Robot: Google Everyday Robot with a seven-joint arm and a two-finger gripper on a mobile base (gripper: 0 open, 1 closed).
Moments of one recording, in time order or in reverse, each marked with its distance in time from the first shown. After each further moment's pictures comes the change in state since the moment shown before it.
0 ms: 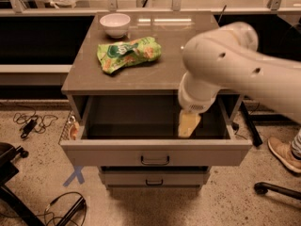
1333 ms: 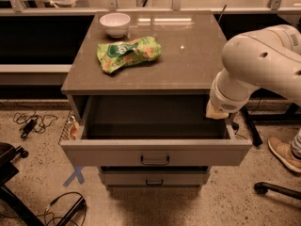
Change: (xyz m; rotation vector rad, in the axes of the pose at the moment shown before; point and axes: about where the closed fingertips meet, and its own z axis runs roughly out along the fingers) arm 0.081 -0.014 -0.008 0.033 0.046 0.112
